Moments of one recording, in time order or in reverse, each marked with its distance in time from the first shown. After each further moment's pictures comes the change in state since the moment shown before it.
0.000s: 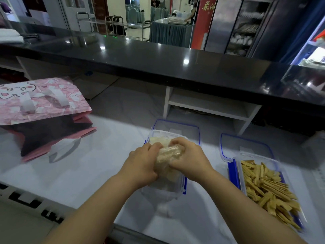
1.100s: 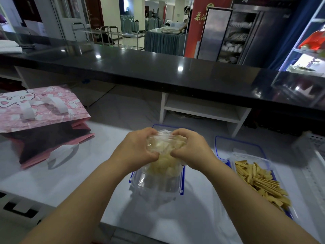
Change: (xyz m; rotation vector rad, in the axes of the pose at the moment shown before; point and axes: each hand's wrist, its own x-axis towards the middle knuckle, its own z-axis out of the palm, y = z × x) left_hand -0.003 0.013 -0.060 -0.371 0.204 -0.019; right_hand -0.007 -0.030 -0.035 0.067 0.029 0.032
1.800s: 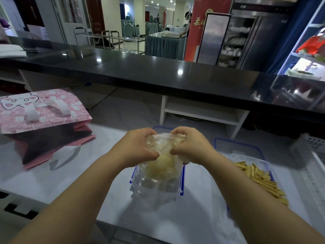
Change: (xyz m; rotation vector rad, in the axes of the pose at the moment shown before) left_hand 0.002 0.007 -0.015 -0.010 -0.118 -0.074; right_hand 0.004 -0.015 -0.011 0.077 -0.145 0.031
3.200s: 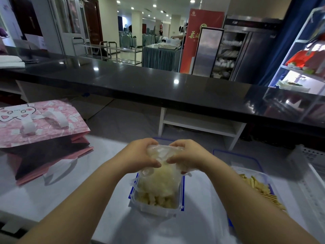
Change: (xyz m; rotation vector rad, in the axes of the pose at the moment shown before) left_hand 0.030 -0.011 0.000 -0.010 -0.099 -0.028; right_hand 0.023 -0.002 -0.006 -0.004 -0.098 0.161
